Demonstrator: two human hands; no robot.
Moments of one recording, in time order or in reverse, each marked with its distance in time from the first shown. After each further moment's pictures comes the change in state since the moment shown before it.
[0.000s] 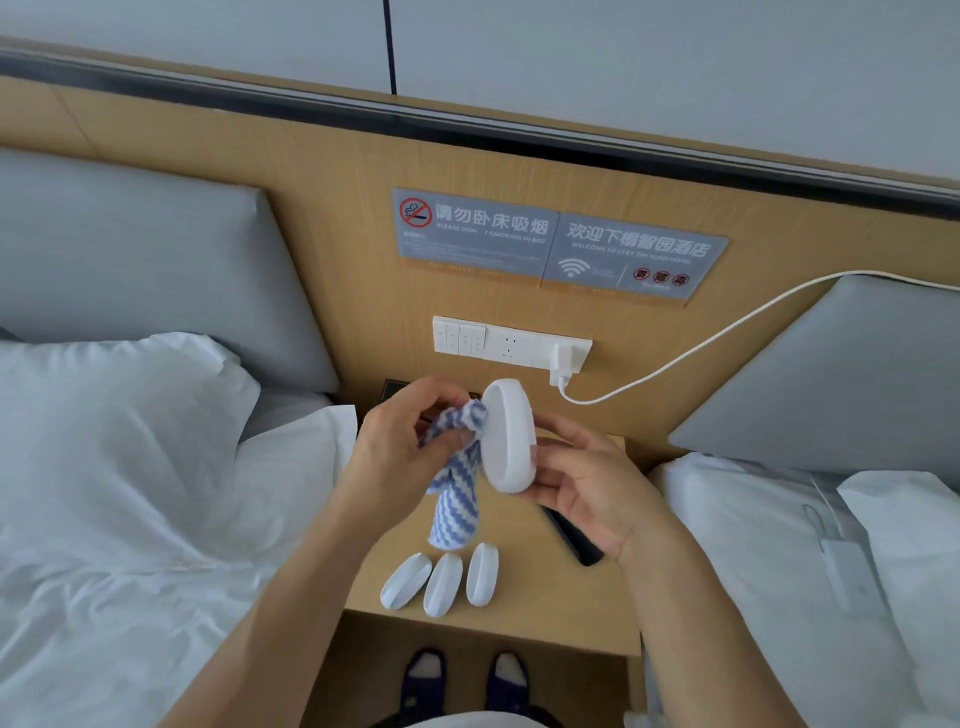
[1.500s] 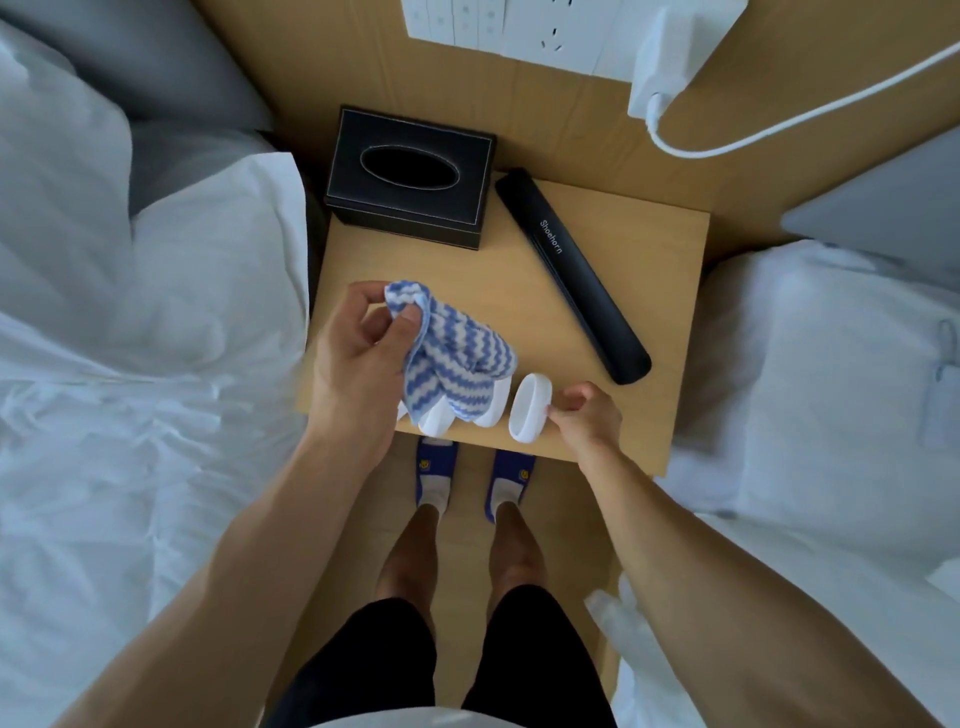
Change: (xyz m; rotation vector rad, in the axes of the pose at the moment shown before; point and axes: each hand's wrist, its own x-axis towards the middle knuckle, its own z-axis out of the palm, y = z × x) left_hand -0.042 -0.142 0.096 -0.552 0.208 -0.796; right_hand 0.117 0.291 -0.150 -0.773 0.615 0.489
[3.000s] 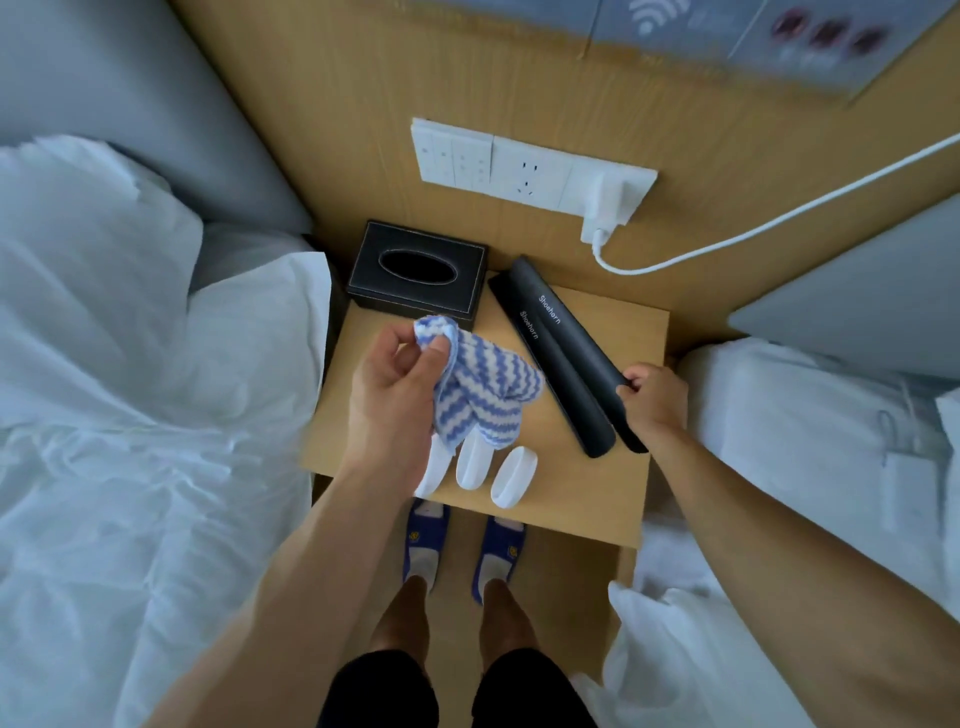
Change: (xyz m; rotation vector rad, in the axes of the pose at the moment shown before) left_hand -0.025 0.045 0.044 -0.084 0.017 0.074; right_hand 0.039 -0.075 -0.137 -0.263 0.195 -0.428
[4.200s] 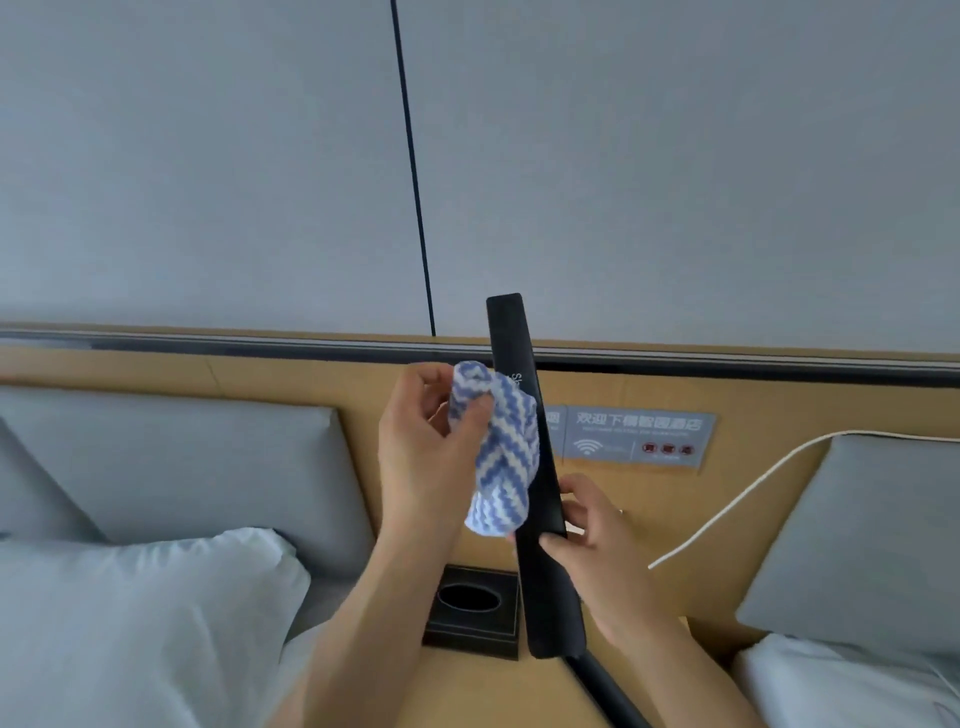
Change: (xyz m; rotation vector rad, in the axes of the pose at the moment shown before) left_hand -0.078 0.272 0.011 0.102 0.010 0.862; right_hand -0.192 -0.256 -0.172 0.848 -0.058 -0.570
